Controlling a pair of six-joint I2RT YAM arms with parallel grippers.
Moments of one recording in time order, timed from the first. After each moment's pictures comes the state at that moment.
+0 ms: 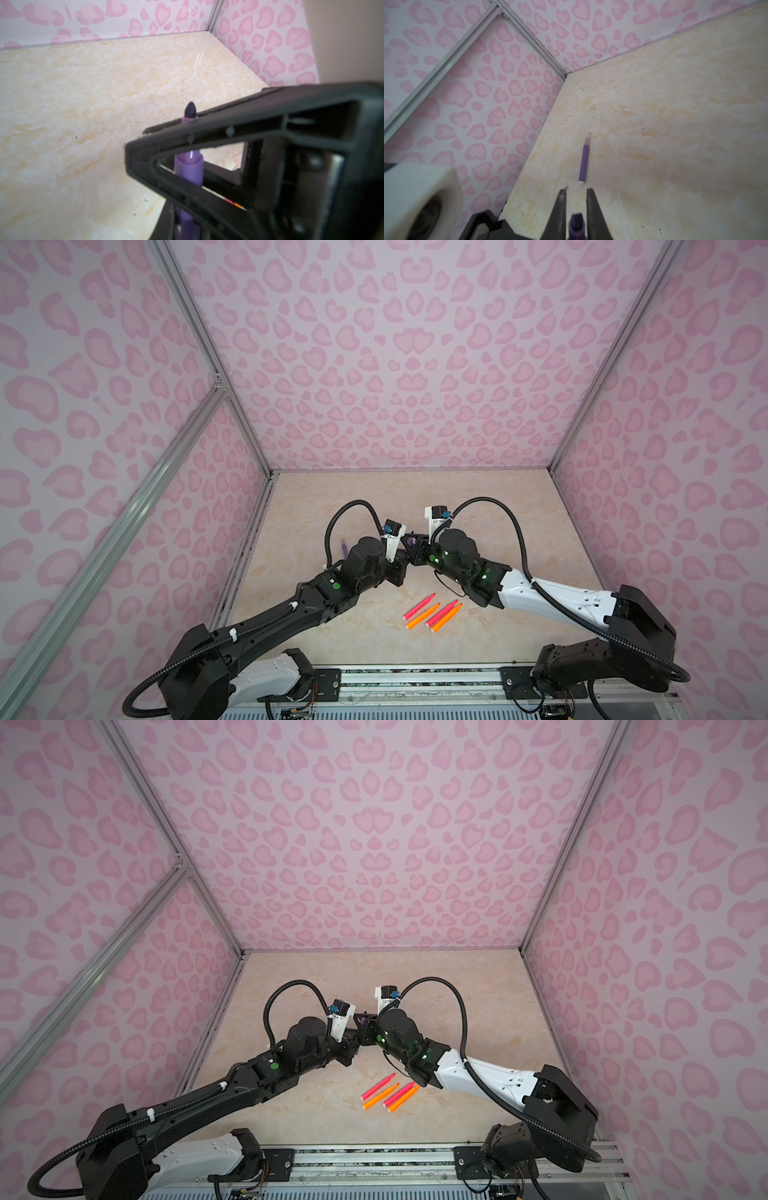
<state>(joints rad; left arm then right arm) -0.82 1.15 0.71 -0.01 0.02 -0.31 0.92 1.41 0.87 0.25 0.12 0.77</state>
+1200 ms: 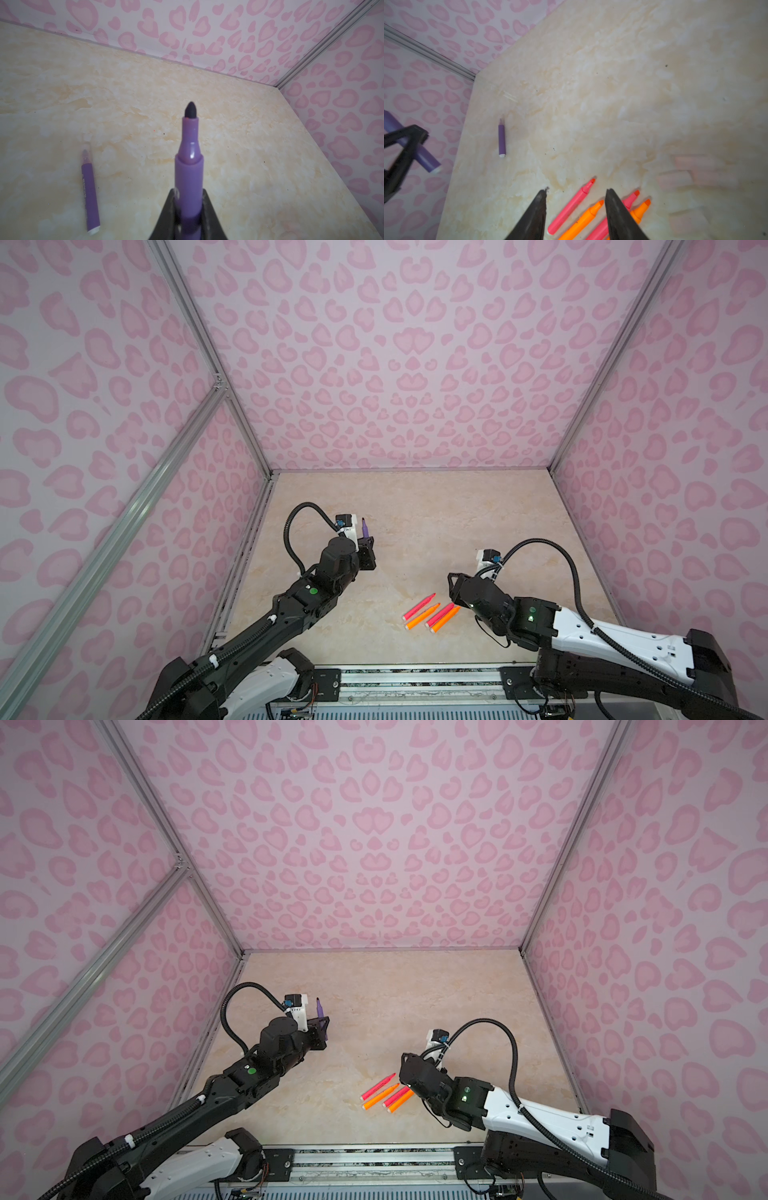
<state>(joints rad) -0.62 1.02 0.61 -0.01 -0.21 -0.52 1.10 0.99 0.59 -0.43 0.57 1.22</state>
